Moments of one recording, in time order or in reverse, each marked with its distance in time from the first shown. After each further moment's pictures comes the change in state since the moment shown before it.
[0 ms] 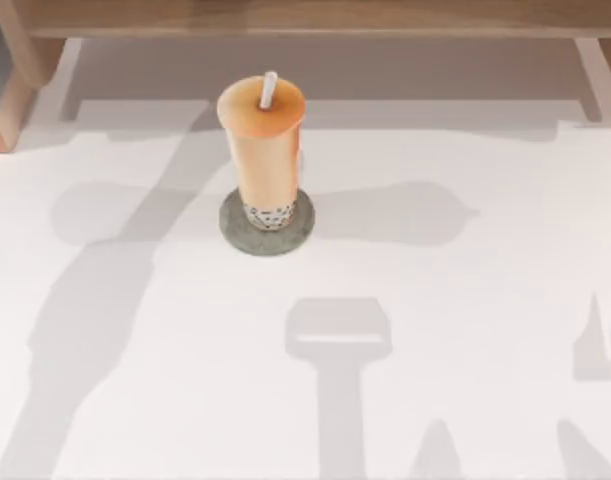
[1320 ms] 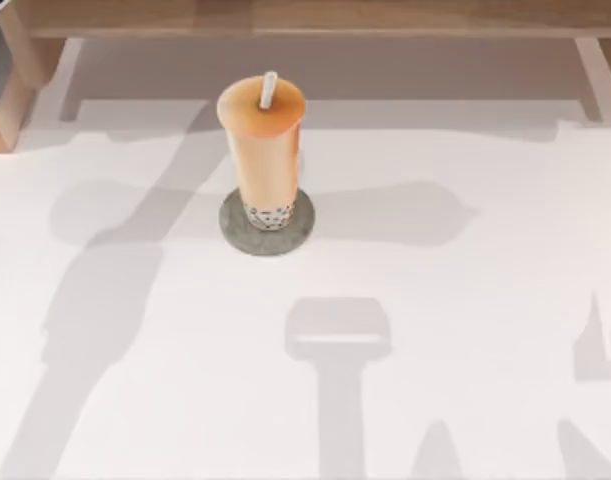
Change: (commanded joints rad) left arm 0.009 0.103 0.113 -0.034 0.004 -0.011; right arm 0.000 0.000 0.000 0.000 0.000 0.000
